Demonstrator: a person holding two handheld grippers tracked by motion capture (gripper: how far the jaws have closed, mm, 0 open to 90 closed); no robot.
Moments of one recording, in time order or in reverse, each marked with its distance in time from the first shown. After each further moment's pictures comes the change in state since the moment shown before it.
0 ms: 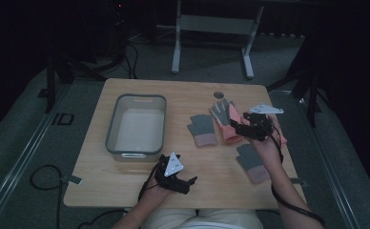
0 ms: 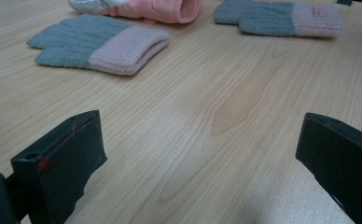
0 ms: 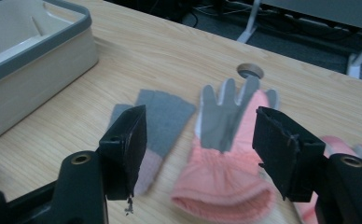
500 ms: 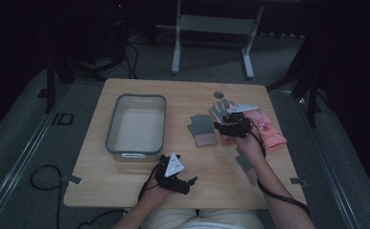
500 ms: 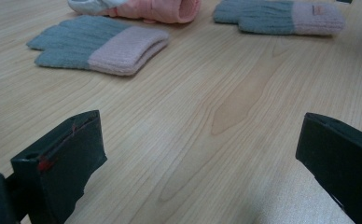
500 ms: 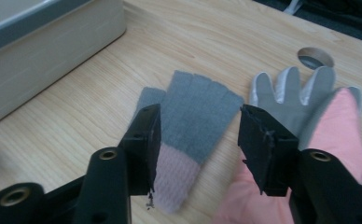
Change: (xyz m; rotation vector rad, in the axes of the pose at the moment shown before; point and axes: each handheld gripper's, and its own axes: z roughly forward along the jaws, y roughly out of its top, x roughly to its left) left arm -0.001 0.000 0.000 0.001 0.000 0.010; right arm 0.021 -0.001 0.060 0.110 0.119 -0.073
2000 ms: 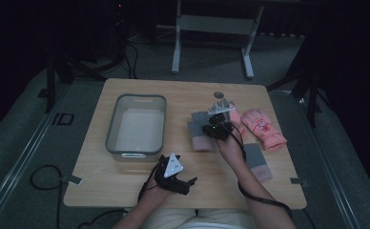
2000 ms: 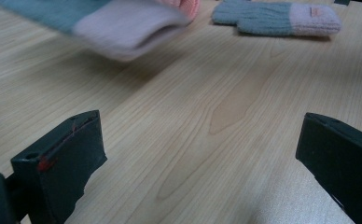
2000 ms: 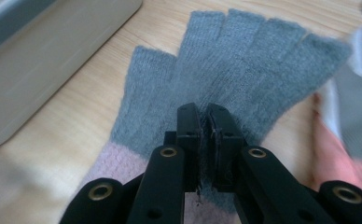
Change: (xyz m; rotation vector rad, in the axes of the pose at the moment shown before) left arm 0.000 -0.001 -0.002 -0.007 0.000 -0.009; right arm 0.044 0.008 0.039 0.138 0.002 0.103
